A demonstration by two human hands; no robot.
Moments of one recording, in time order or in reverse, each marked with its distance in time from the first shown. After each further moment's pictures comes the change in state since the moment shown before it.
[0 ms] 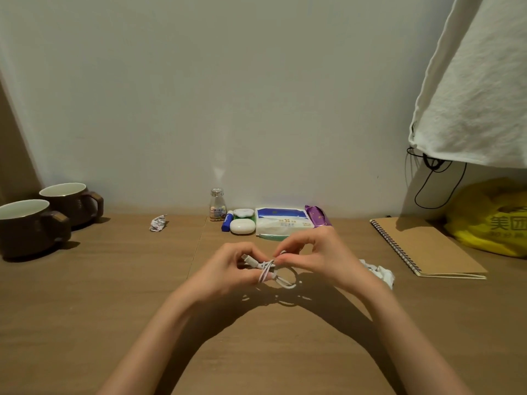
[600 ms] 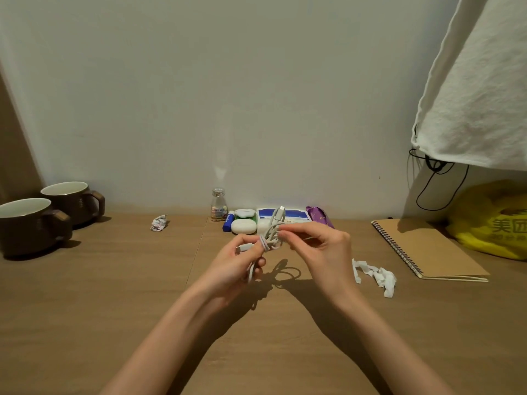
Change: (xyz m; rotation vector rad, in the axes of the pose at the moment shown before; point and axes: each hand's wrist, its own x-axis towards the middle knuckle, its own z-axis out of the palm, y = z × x) left_hand 0.010 0.001 0.015 -0.700 0.192 -0.261; right_hand -0.003 -0.003 0.026 0.126 0.501 -0.065
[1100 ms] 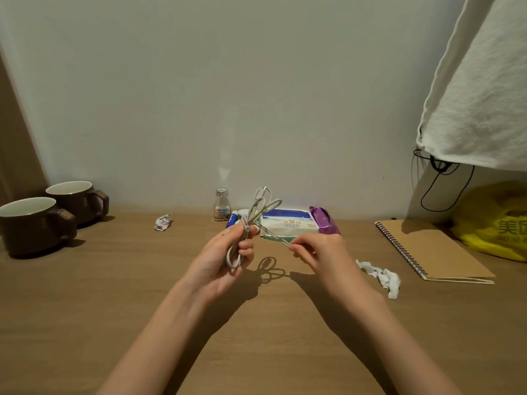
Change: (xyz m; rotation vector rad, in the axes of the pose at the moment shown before) left_hand -0.002 0.018 -0.011 -0.645 -0.062 -0.011; right_hand 0.004 0.016 -0.009 -0.442 -0.301 0.044
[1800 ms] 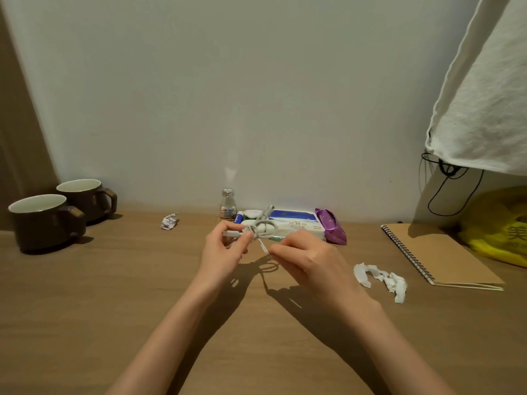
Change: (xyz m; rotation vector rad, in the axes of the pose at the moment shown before) left_hand 0.010 -0.003 -0.024 1.038 0.290 0.515; right_hand -0.002 -0.025 0.008 -0.234 0.087 -0.500
